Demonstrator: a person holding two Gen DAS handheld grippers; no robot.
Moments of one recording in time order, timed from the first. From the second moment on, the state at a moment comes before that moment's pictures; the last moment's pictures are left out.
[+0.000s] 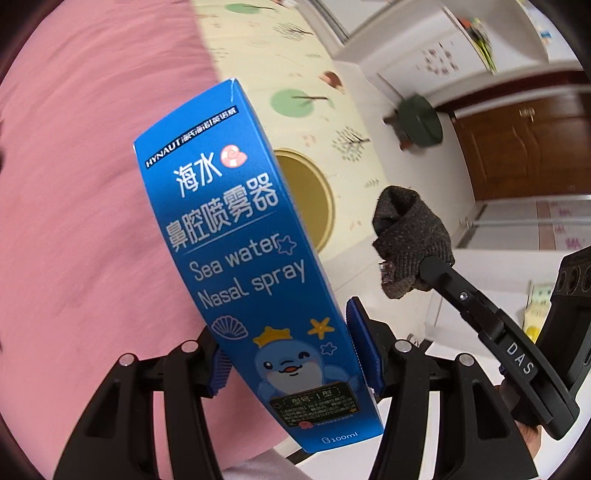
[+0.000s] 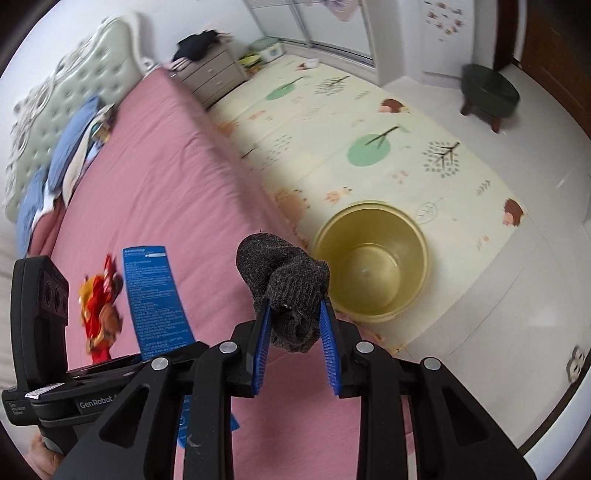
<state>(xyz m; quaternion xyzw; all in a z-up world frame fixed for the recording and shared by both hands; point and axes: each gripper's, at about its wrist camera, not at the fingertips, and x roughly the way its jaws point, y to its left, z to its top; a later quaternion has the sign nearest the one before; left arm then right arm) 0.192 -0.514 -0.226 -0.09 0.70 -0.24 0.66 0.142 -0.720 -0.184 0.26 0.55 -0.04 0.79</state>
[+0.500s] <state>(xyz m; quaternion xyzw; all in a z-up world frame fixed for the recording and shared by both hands) 0.241 -0.592 -0.230 -0.05 0.69 -0.27 0.67 0.165 -0.804 -0.168 0.26 0.51 -0.11 0.81</state>
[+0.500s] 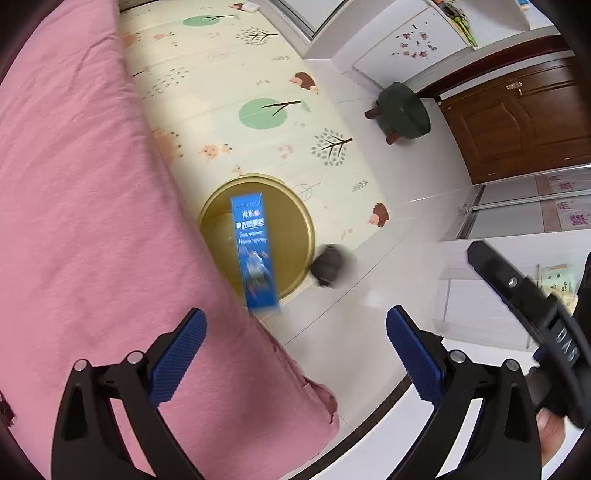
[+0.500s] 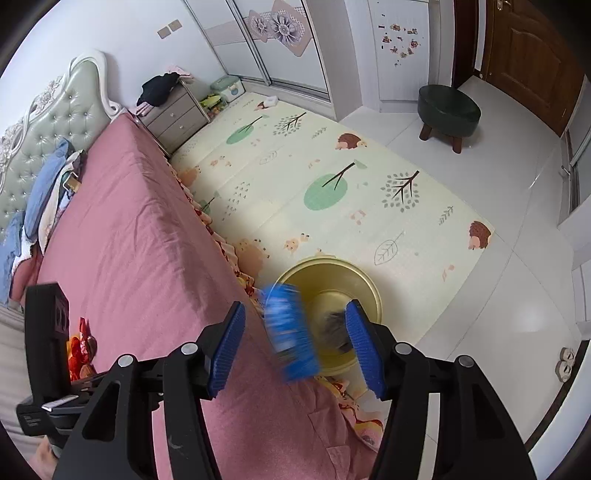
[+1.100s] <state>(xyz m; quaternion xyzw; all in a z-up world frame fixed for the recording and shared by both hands) 0.225 -0.438 -0.190 -0.09 0.66 -0.20 0.72 0.201 -0.668 -0.145 0.22 0.53 0.02 0.82</state>
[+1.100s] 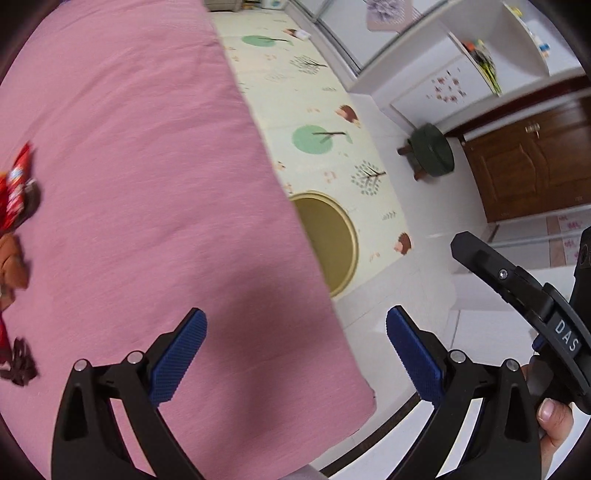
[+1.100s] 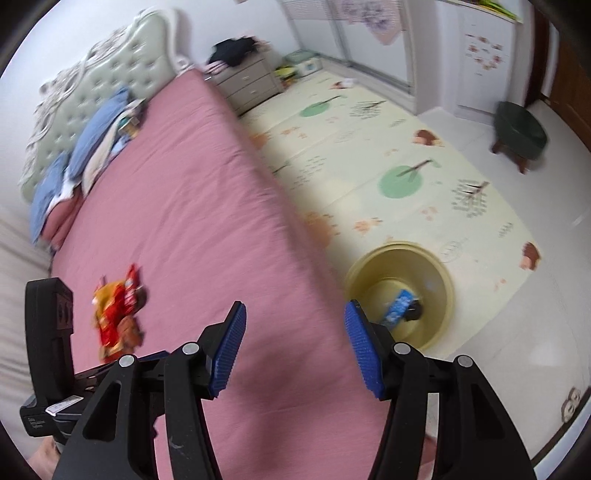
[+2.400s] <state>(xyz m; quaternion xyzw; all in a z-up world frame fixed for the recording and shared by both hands) 0.217 -0.054 -0.226 -0.09 0.64 -0.02 0.77 0.302 -0.249 -0.197 0.13 0.60 0.22 0.75</state>
